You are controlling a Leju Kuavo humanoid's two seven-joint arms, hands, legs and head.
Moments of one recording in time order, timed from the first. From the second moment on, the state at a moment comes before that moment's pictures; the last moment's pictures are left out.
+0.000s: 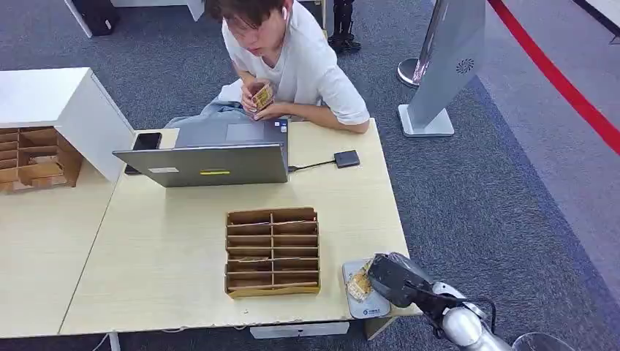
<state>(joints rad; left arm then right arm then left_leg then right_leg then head) -0.09 -0.02 -0.07 -0.23 -0.64 0.17 -0.02 -0.16 -0.36 0.54 -1.29 0.22 0.13 0.02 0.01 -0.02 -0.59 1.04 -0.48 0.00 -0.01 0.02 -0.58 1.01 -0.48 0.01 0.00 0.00</state>
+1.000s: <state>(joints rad) -0.09 -0.02 -0.06 -0.23 -0.65 0.17 -0.01 -0.16 -0.33 0.55 -1.30 0.28 0.10 0.05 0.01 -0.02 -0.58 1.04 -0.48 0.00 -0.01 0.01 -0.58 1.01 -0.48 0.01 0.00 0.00</state>
